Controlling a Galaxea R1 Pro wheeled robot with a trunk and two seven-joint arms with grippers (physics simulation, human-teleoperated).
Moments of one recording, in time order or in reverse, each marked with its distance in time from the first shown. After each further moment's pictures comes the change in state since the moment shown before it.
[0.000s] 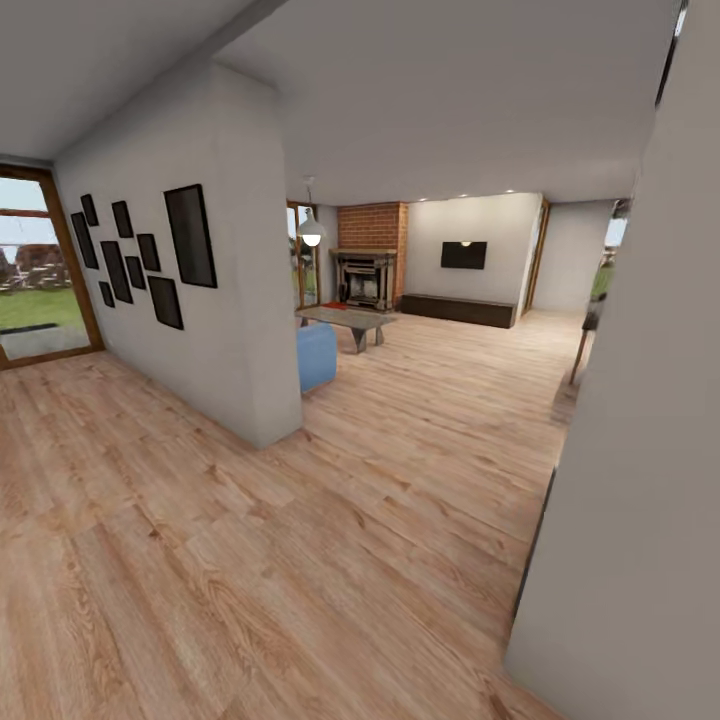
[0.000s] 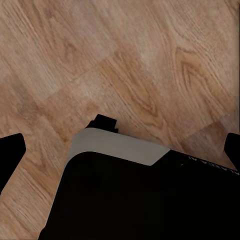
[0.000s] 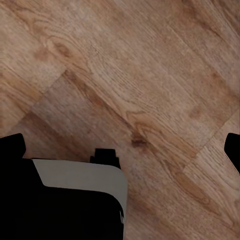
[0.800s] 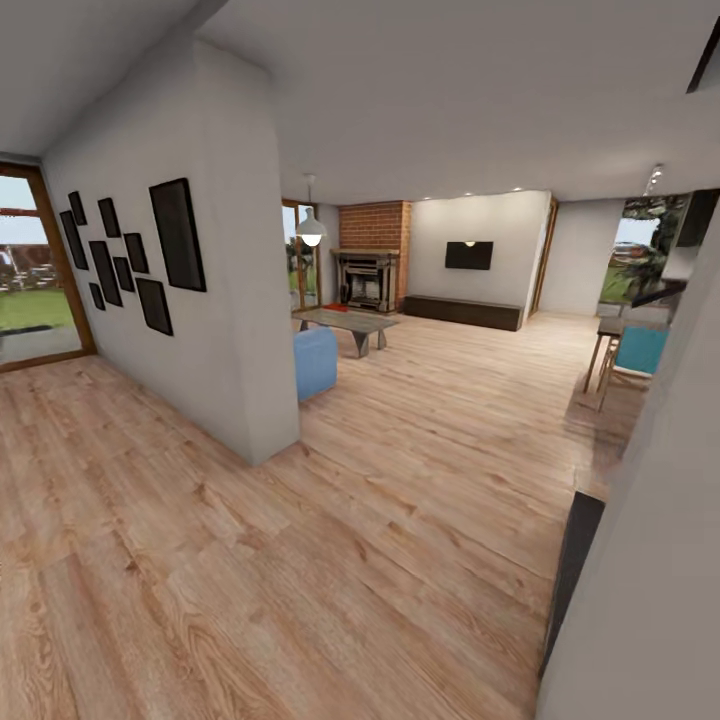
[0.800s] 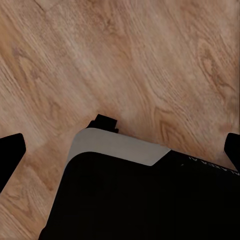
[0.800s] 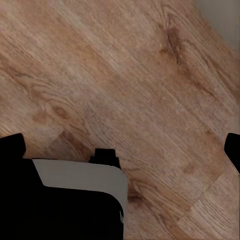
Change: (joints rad) left arm 0.000 0.001 0.000 0.000 0.003 0.000 0.000; right arm 0.000 0.001 0.001 0.000 0.000 0.000 -0.002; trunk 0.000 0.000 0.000
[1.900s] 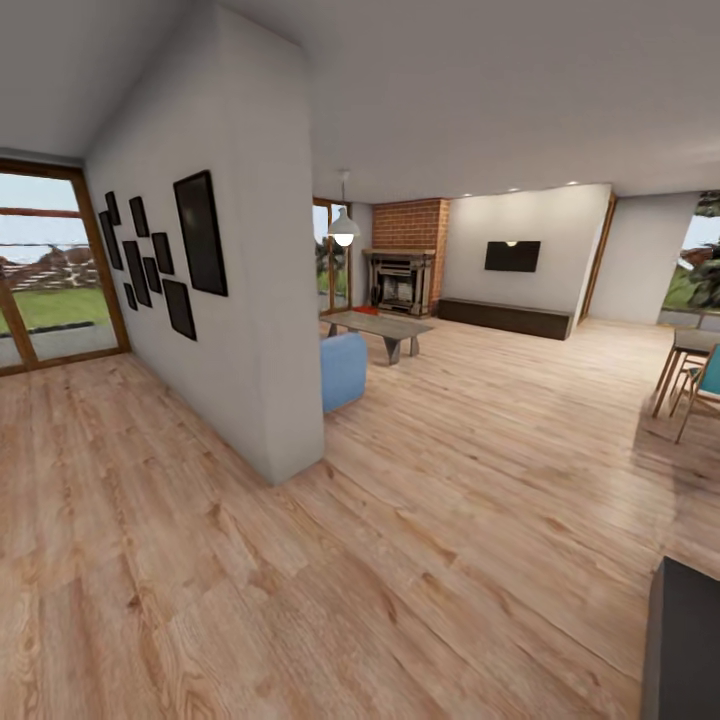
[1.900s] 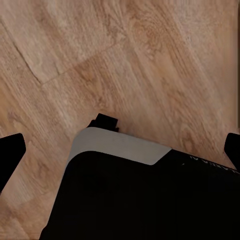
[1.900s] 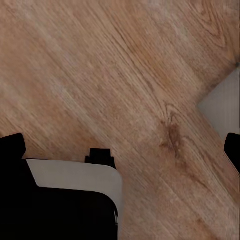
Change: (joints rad) left arm 0.000 0.002 0.000 0.000 -0.001 0.005 0.000; right arm 0.000 -0.008 0.000 0.000 0.001 0.000 -0.006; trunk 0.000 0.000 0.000
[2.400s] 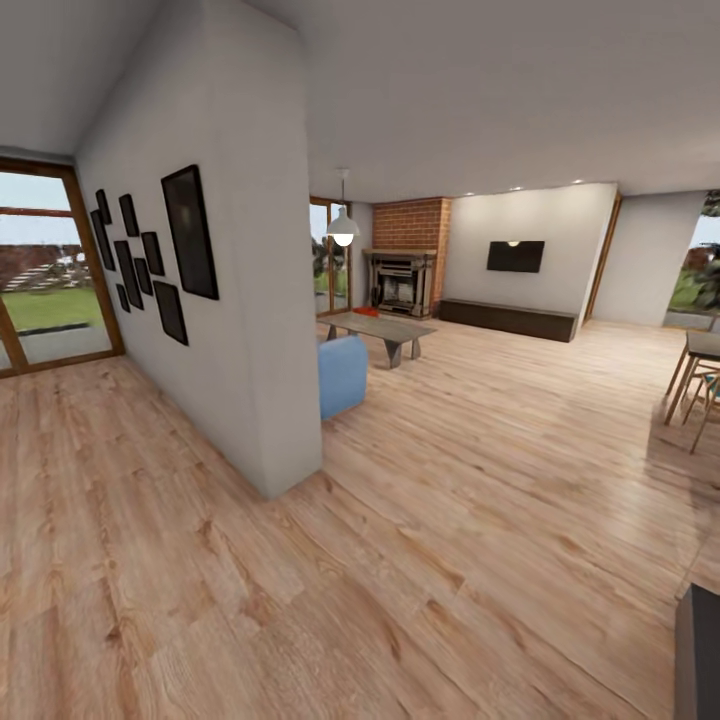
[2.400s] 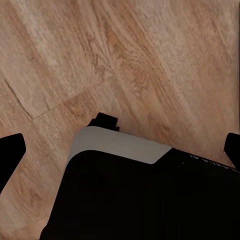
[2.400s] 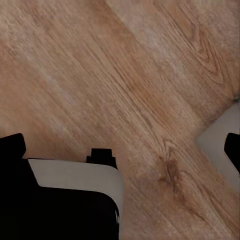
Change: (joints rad) left arm 0.000 0.000 0.000 0.000 -0.002 0.004 0.000; right arm 0.000 -0.001 -0.001 0.000 0.000 0.000 0.008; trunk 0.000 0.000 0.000
